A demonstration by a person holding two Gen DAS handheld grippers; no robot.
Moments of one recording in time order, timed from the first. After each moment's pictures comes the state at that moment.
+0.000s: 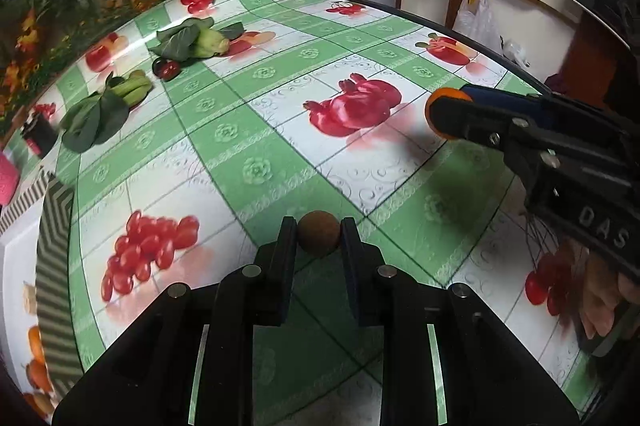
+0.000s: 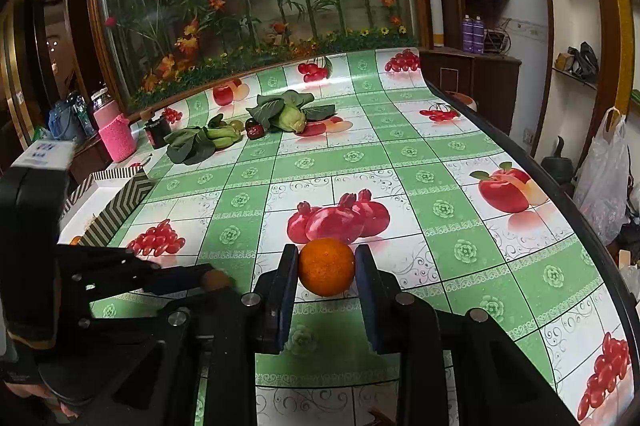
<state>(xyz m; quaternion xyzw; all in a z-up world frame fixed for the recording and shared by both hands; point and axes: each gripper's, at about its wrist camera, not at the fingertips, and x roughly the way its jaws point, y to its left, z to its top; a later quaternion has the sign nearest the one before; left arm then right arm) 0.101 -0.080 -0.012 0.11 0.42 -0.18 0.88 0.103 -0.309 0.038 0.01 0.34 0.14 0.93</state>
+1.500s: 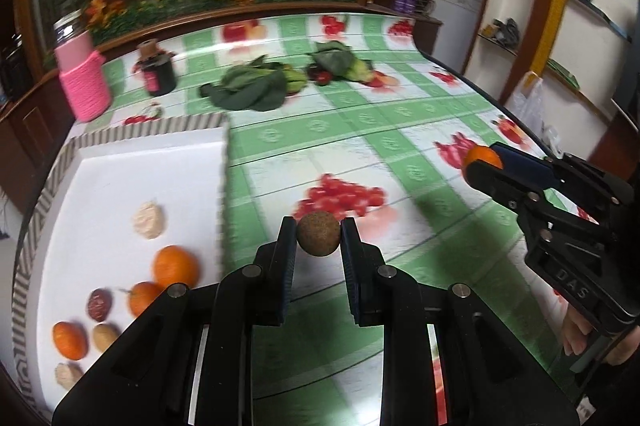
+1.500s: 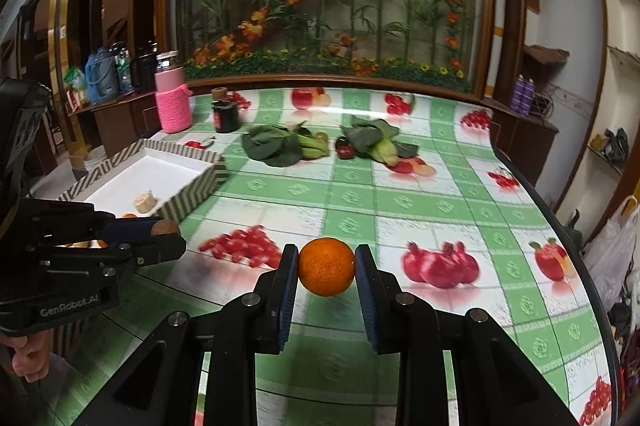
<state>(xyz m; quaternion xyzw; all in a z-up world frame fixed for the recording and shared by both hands) 0.060 0.074 0.034 -0.01 0.38 -0.08 0.92 0.068 -0.184 0.068 -0.10 0.30 0.21 0.93</state>
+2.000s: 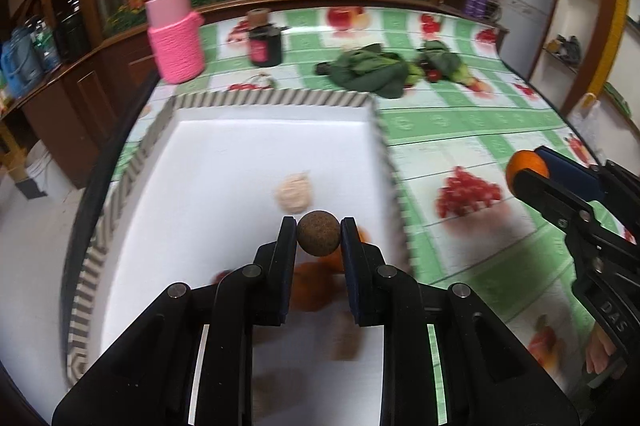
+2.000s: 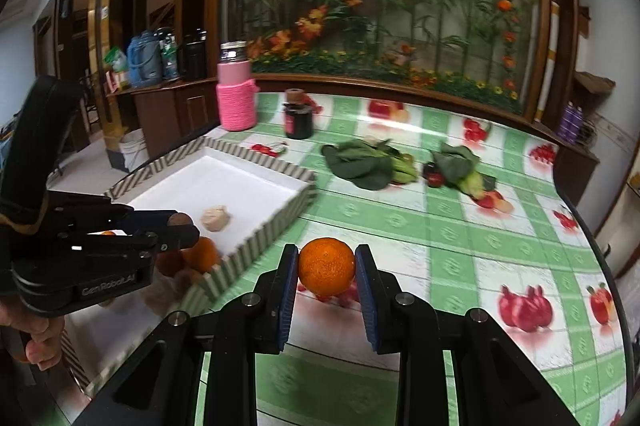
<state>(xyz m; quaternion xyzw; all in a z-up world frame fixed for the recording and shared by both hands) 0.056 0.168 0.025 -0.02 0.41 0.03 0.91 0.064 -0.085 0.069 -0.13 0.29 0.28 0.91</state>
